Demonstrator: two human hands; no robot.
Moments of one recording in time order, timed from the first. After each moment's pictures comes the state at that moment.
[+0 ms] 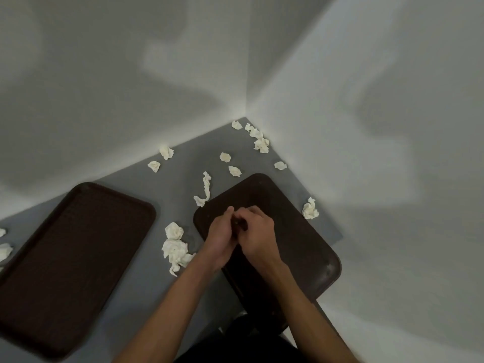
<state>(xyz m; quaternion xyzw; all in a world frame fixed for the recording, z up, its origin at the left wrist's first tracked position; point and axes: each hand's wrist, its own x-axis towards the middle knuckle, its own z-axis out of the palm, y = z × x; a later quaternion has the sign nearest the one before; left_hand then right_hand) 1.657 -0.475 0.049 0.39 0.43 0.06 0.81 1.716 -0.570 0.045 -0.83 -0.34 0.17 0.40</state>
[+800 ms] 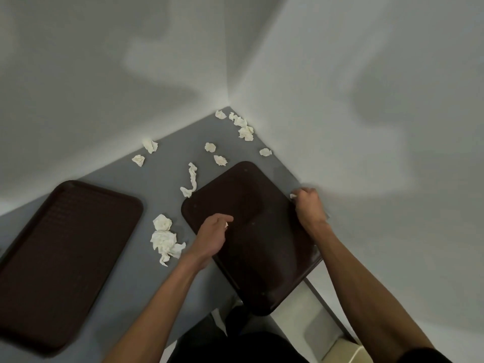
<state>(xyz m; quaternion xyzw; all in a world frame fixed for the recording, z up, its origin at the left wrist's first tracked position) 1.633 -0.492 0.022 0.67 0.42 -0.04 0.62 1.871 -0.678 -0.054 -0.96 -0.24 0.11 0.13</state>
